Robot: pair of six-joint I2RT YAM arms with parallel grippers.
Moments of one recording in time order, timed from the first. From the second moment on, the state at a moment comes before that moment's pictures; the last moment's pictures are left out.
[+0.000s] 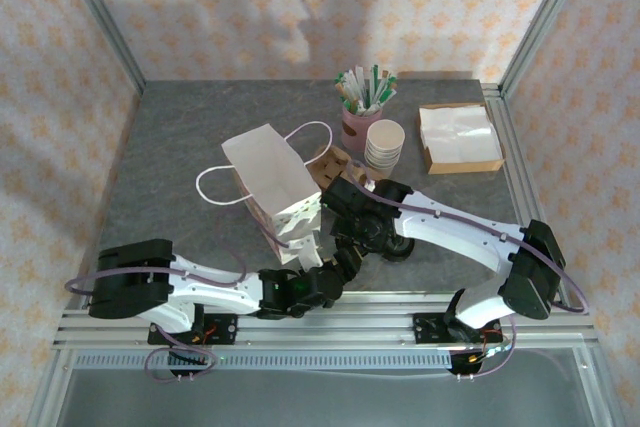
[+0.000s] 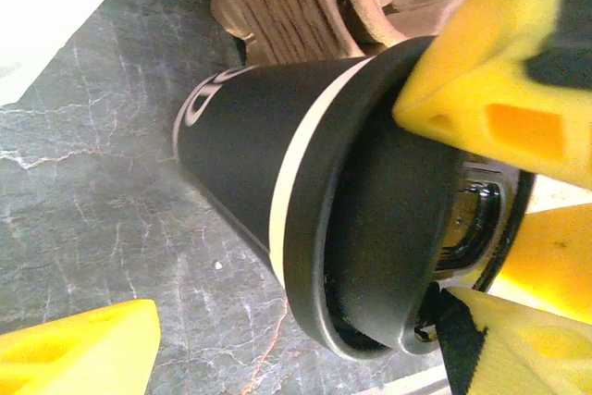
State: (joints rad) left arm -1.38 1.47 0.60 0.19 -0.68 -1.51; right arm 0.99 1.45 1.20 -1.10 0.13 1.32
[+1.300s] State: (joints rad) left arm -1.36 1.41 0.69 0.03 -0.69 -1.44; right arm 0.95 1.45 1.20 -1.04 0.10 1.32
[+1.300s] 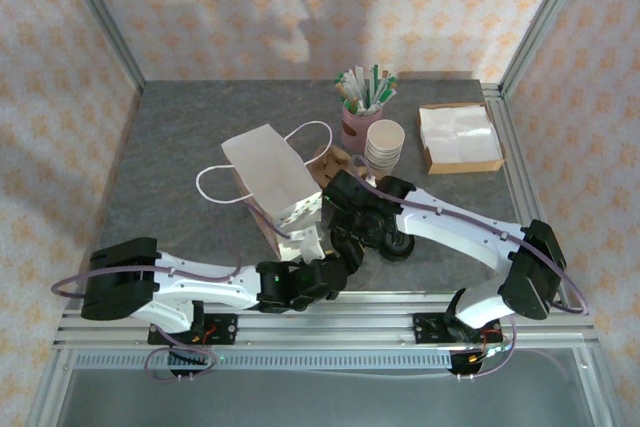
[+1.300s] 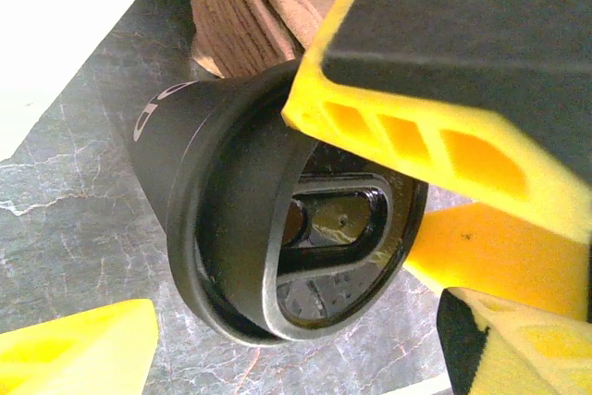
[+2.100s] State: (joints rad) left arm -1.36 1.25 0.81 -0.18 -0.70 -1.34; right arm 0.87 1.47 1.24 -1.05 0.02 1.30
